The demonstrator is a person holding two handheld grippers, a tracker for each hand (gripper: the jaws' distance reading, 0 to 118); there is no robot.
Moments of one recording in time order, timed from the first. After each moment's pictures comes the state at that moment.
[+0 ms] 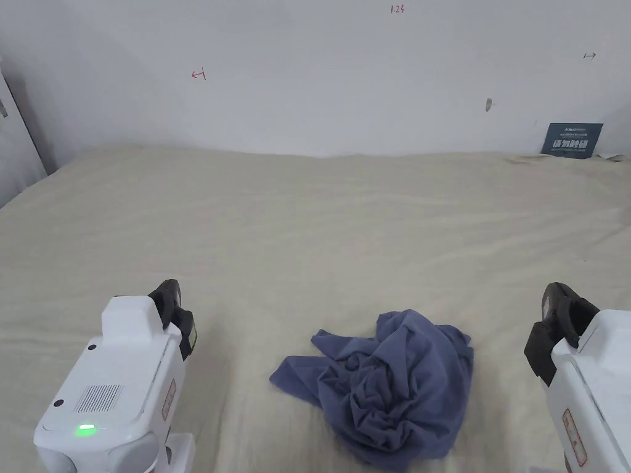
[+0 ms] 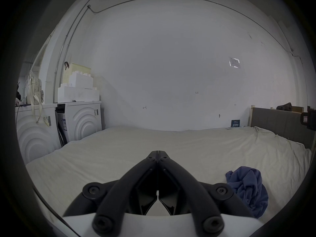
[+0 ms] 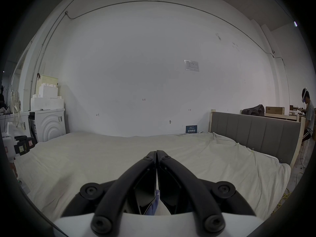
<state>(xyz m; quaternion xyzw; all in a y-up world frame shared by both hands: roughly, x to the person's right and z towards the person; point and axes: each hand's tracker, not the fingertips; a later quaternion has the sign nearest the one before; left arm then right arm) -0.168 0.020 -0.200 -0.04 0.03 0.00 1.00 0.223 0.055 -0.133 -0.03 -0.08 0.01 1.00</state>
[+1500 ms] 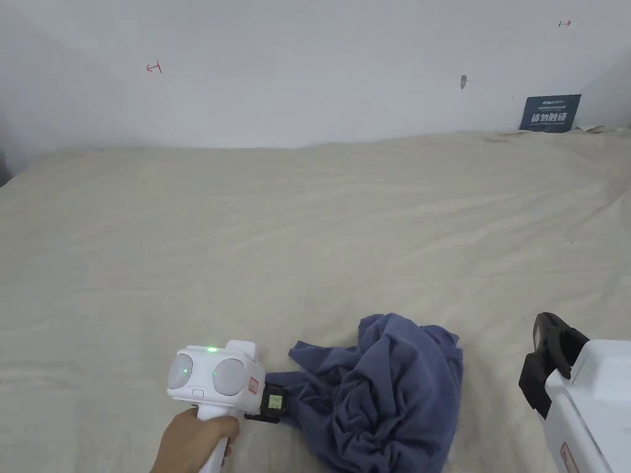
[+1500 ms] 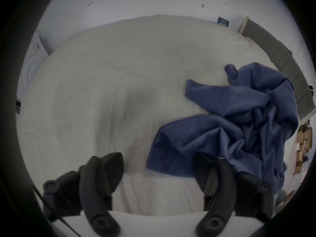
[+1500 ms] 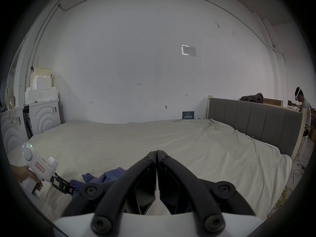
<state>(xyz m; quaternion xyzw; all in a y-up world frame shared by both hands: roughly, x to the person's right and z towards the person) -0.076 -0.106 -0.369 -0.54 -0.10 -0.04 0.84 0.246 0.016 -0.162 -0.09 -0.09 0.00 0.99</state>
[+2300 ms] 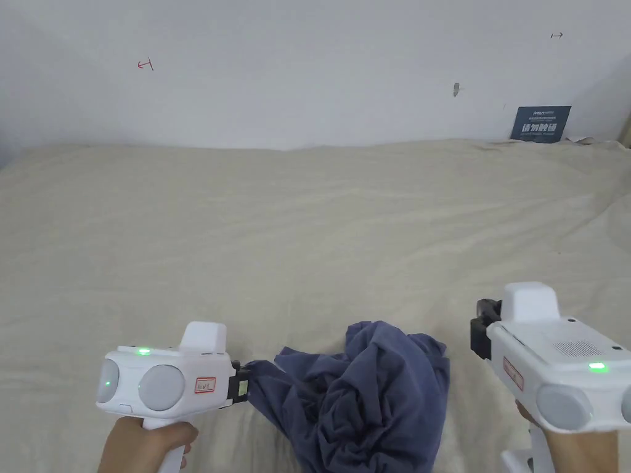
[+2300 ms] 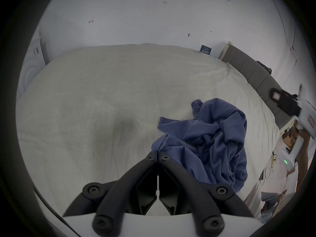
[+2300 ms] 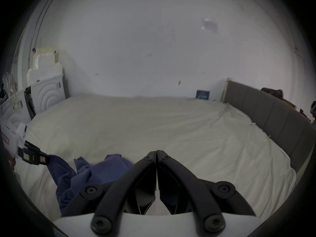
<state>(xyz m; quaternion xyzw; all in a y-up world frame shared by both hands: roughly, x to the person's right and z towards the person) -0.103 -0.032 -0.331 -0.44 -0.17 0.02 0.88 0.275 -0.004 -0.290 -0.25 -0.01 0.03 0.97</state>
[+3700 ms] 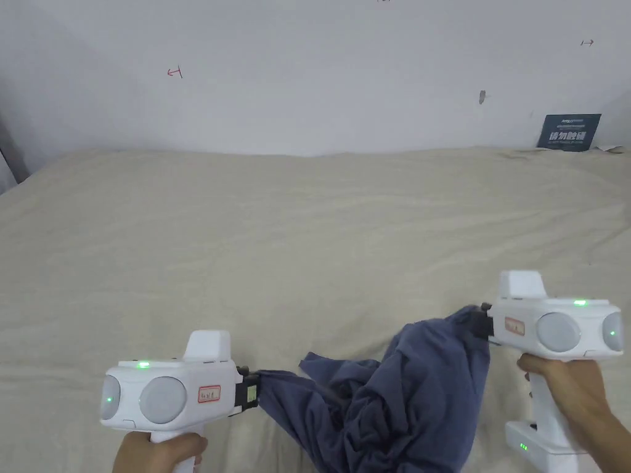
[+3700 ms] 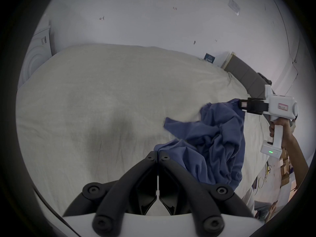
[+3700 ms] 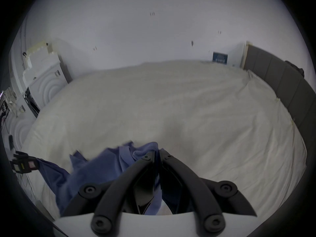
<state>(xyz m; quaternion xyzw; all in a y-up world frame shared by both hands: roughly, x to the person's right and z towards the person) -0.129 -0.022 -0.321 -0.42 -0.15 0.08 0.89 0.287 -0.005 -0.361 -0.34 0.02 -0.03 0.94</state>
